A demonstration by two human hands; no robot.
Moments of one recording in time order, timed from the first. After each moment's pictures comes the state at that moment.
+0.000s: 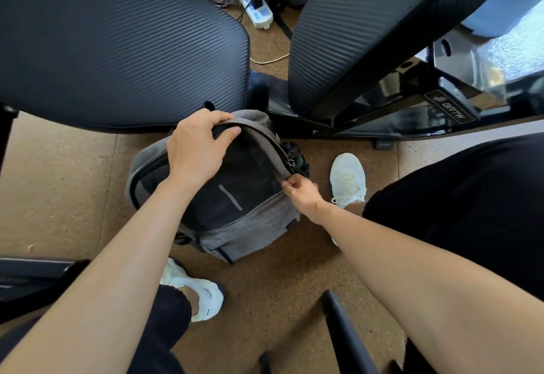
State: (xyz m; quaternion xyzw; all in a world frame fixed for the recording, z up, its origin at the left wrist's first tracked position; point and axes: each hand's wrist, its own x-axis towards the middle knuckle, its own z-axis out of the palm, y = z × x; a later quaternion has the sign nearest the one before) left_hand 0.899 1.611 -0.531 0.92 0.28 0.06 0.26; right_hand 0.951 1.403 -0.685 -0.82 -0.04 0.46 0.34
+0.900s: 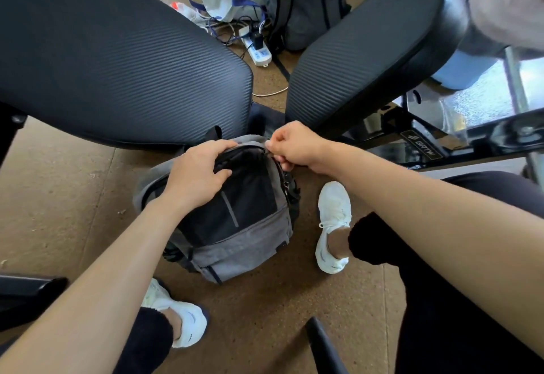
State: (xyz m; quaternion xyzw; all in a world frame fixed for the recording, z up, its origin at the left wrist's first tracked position) left_hand 0.879 1.622 -0.521 0.94 0.19 -0.01 0.29; right_hand 1.036 1.461 -0.511 -0.79 -0.19 0.44 0.37
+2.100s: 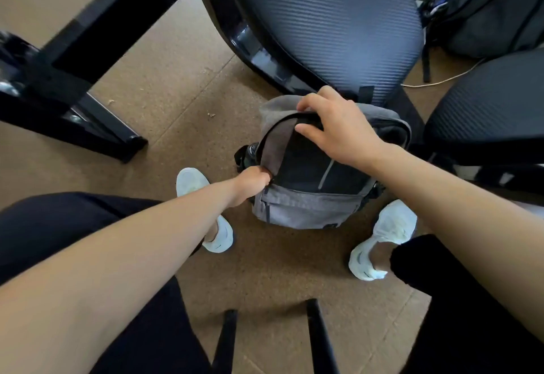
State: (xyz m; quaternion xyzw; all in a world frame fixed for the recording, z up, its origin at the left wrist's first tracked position) left_hand 0.727 1.610 -0.623 0.56 0.56 -0.16 0.59; right_hand 0.923 1.563 -0.512 -0.73 -0.64 0.20 0.13
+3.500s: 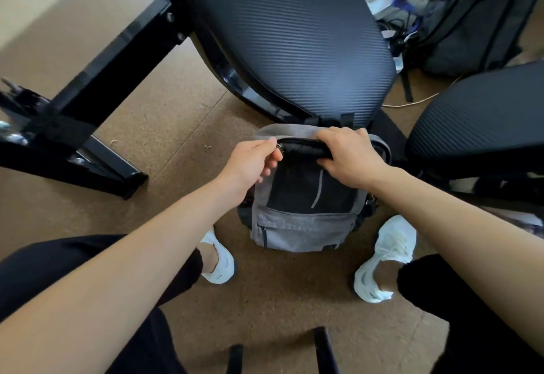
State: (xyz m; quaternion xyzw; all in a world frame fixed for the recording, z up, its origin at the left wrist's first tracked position) left_hand 0.769 1.634 -0.508 0.57 0.52 0.07 0.64; right_hand 0.959 1.542 -0.520 -0.77 -0.61 0.15 0.03
